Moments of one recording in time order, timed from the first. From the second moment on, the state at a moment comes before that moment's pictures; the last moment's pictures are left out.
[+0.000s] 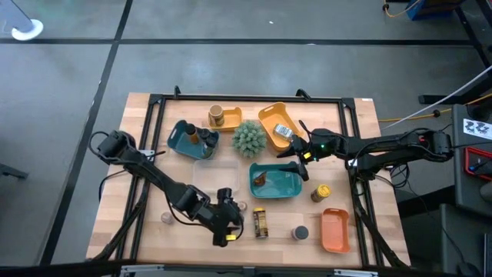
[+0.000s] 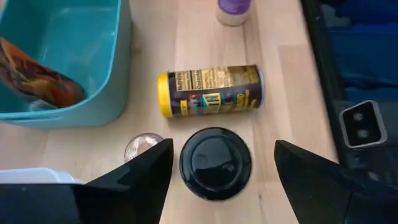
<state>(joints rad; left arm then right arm) -0.56 1.76 1.28 -0.40 -0.34 -0.45 -0.15 1.13 0.44 0.30 -0.35 0.18</state>
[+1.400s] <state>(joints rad) -0.56 1.89 1.28 -0.34 -0.36 -0.52 -0.15 1.13 0.44 0.30 -0.34 0.18</state>
